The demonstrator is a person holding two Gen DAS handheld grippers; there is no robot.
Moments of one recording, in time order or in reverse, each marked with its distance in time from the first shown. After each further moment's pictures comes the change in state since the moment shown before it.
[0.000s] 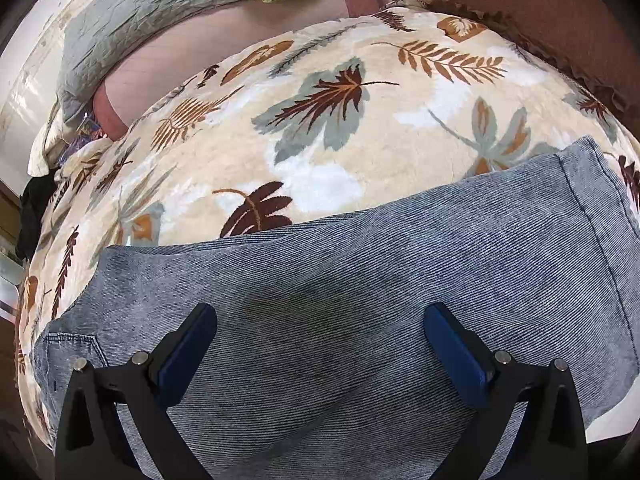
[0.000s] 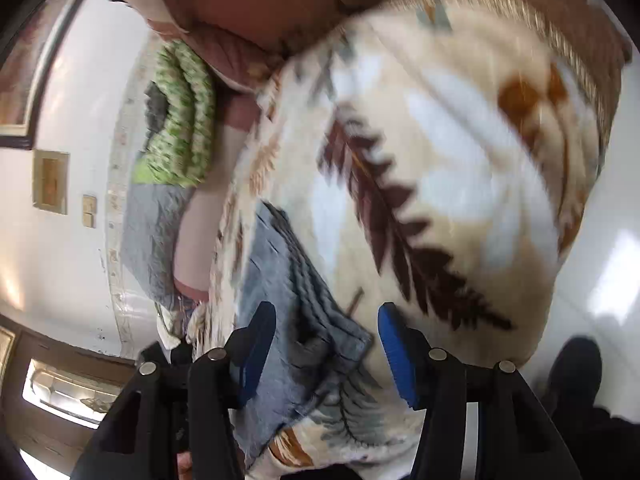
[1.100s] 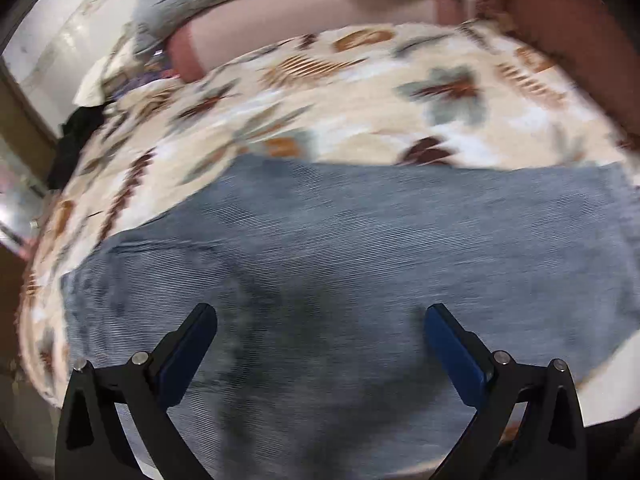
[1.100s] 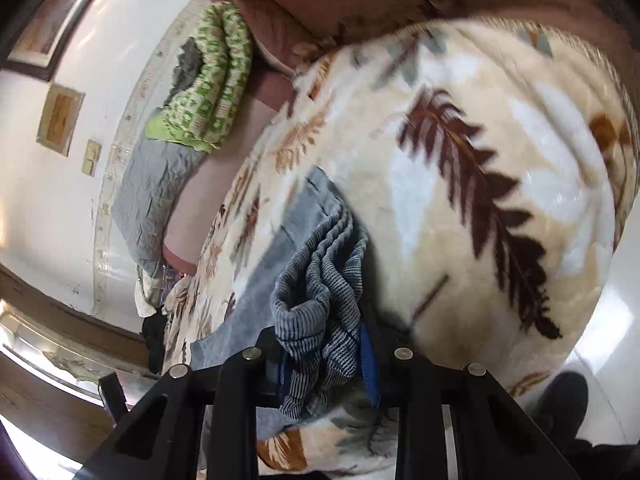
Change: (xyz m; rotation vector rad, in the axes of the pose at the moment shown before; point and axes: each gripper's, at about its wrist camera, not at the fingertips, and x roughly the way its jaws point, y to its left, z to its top) left arm -0.017 0.118 -0.065 -0.167 0.041 0.089; right arm 0.021 0.063 -0.028 -0.238 -0.057 -0.076
